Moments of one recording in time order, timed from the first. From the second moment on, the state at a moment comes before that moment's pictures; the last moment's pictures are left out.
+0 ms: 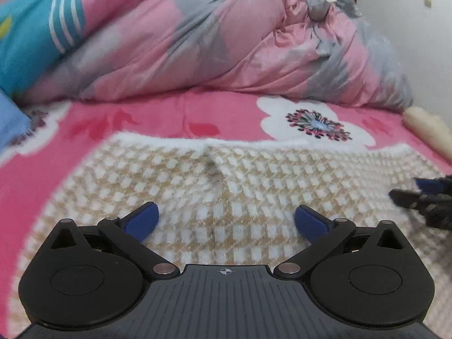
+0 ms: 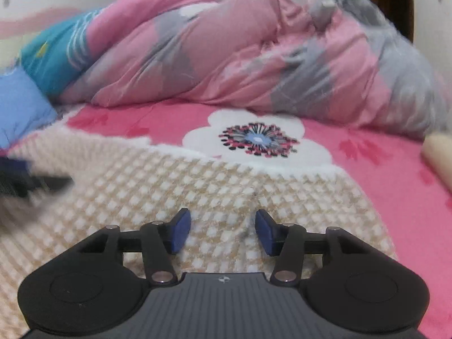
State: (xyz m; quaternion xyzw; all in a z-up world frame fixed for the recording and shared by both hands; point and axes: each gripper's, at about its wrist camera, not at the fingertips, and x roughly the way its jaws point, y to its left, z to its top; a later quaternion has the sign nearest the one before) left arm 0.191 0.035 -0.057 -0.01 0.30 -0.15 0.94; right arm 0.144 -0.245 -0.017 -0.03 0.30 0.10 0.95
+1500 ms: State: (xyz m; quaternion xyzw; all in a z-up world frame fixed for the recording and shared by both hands) left arm 0.243 0.027 -0.059 -0.05 0.34 -0.16 0.93; right arm 0.182 -0.235 -0.033 -0.02 0.30 0.06 0.95
